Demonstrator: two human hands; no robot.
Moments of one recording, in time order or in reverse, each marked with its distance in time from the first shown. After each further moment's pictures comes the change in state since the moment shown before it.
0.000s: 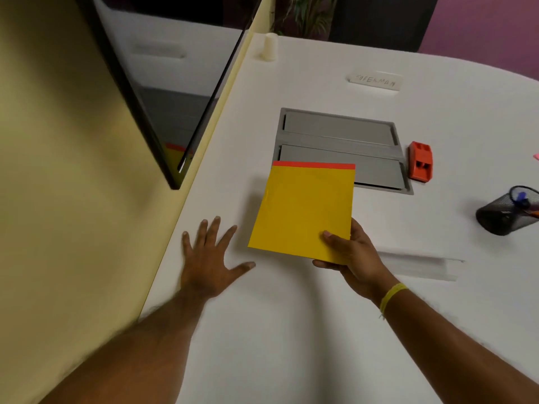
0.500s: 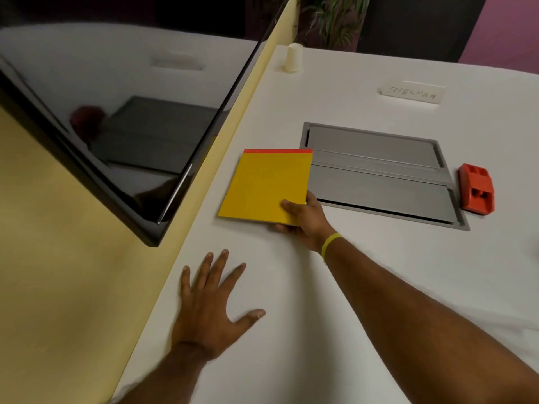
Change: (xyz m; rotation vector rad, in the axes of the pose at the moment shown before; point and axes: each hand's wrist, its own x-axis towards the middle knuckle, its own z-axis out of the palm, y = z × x) left_hand 0.004 -0.005 0.004 -0.078 0.062 -0.035; right_hand 0.201 0.005 0.101 0.015 -0.122 0.042
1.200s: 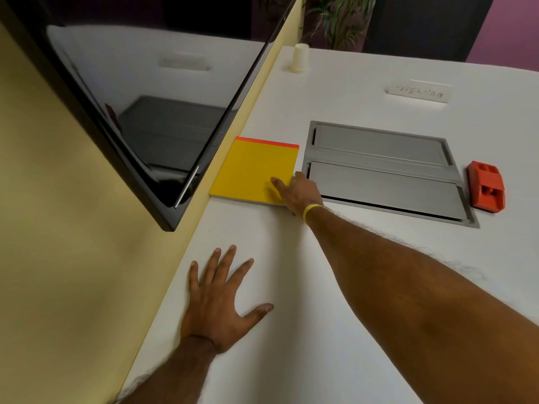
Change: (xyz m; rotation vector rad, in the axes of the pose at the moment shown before) left_hand 0.000 0.002 0.002 -0.030 0.030 -0.019; right_hand 0.055 -0.009 0.025 -1.030 0.233 -0.187
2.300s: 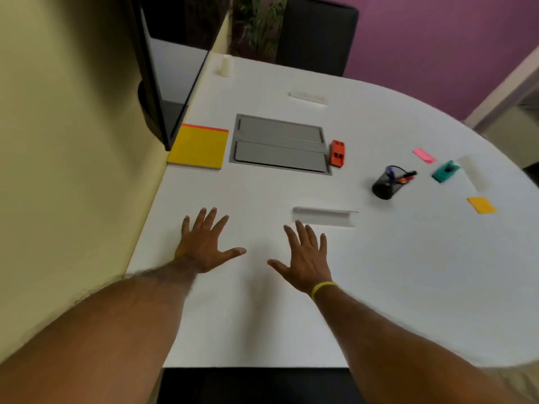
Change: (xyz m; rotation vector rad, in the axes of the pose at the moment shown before) left_hand -0.111 0.082 -0.095 0.020 -0.245 0.190; right_hand -0.423 0.100 -0.115 -0.698 0.068 -0.095
